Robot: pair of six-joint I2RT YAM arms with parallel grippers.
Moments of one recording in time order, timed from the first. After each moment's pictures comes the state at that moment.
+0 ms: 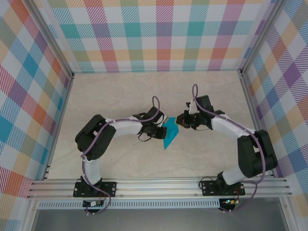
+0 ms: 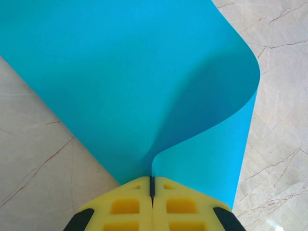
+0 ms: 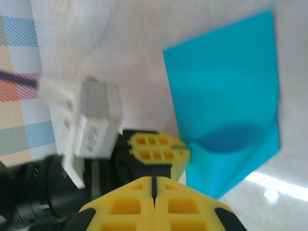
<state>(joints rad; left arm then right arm) -0.75 1.91 1.12 -0.27 0.28 -0.39 0.37 1.48 0.81 -0.27 -0.66 0.72</state>
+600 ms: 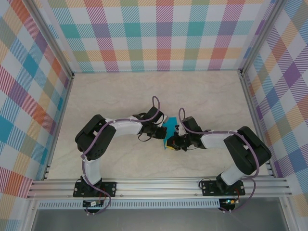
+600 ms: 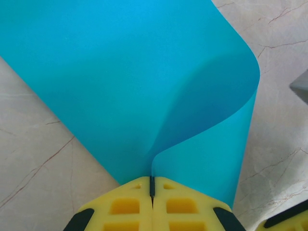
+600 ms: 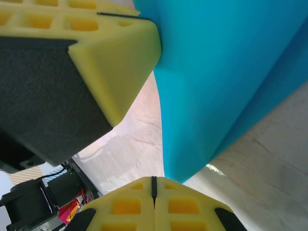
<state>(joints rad) -0.75 1.91 1.12 -0.27 0.28 -0.39 0.58 1.58 0.55 0.09 -0.68 0.96</state>
